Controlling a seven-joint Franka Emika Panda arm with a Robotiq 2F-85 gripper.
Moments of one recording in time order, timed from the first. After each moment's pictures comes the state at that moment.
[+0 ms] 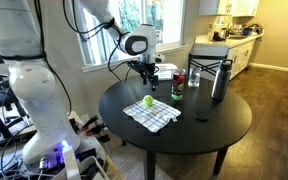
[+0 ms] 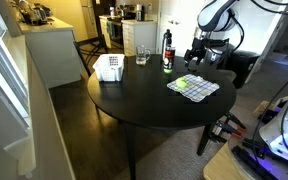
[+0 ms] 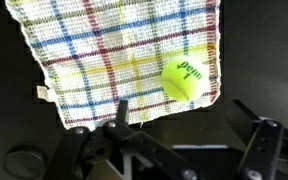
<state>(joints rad) -0.02 0.02 -0.09 -2.44 0.12 2.52 -0.04</state>
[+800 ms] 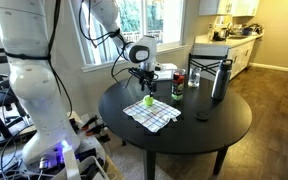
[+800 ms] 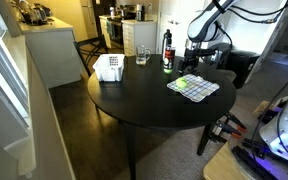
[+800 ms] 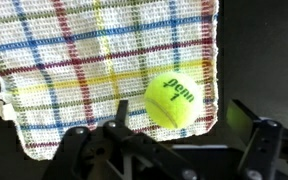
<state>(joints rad) -0.02 0.19 -0.03 -2.35 0.12 2.52 -0.03</state>
